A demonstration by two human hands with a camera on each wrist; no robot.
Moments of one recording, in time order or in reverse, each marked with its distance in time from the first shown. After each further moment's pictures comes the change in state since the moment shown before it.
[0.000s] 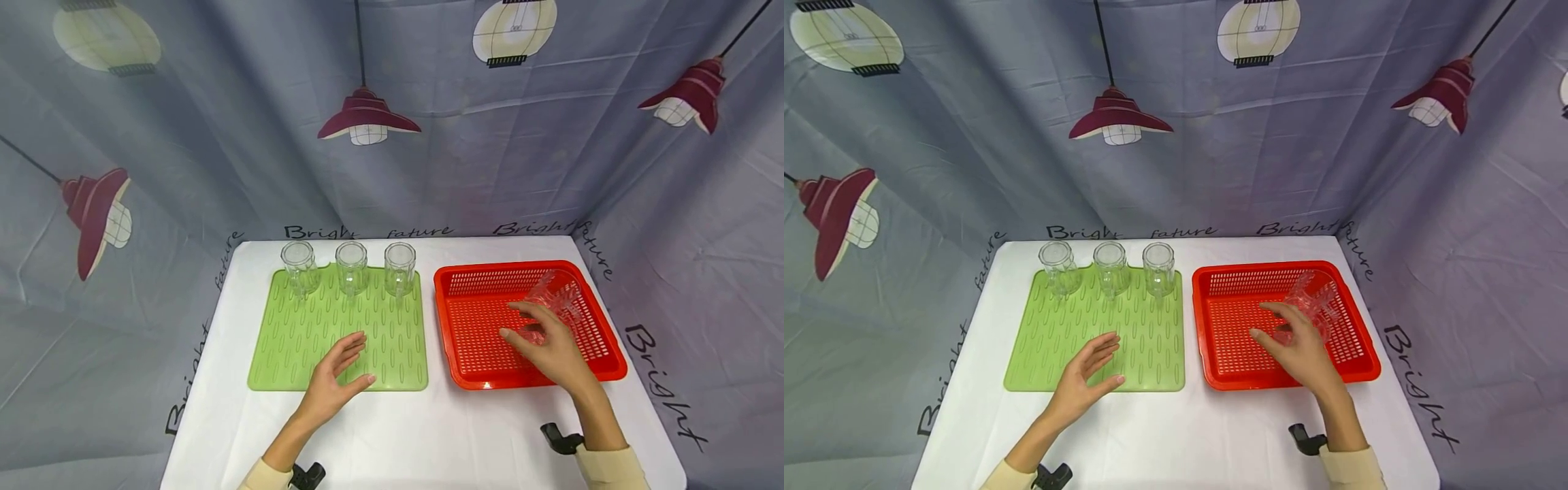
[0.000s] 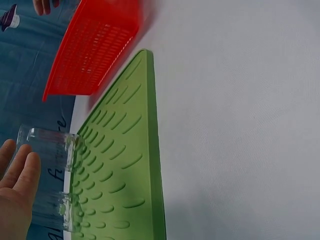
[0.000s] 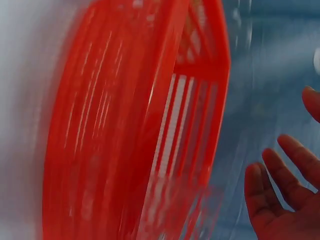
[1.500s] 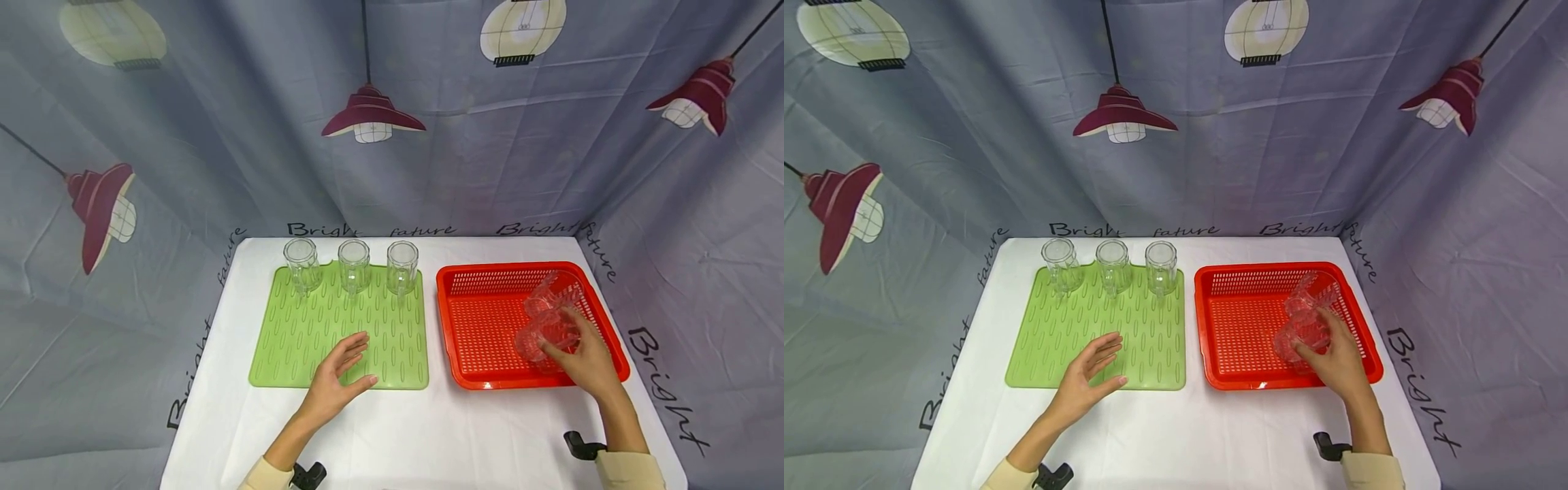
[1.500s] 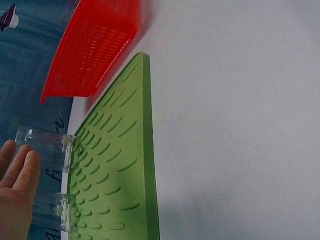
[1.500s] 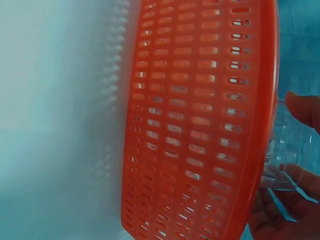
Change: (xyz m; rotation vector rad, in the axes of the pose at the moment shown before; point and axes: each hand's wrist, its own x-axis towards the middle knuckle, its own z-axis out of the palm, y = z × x) left_hand -0.003 0.000 0.003 0.006 -0.007 -0.013; right_hand -0.010 0.075 -0.017 -0.075 0.060 0.219
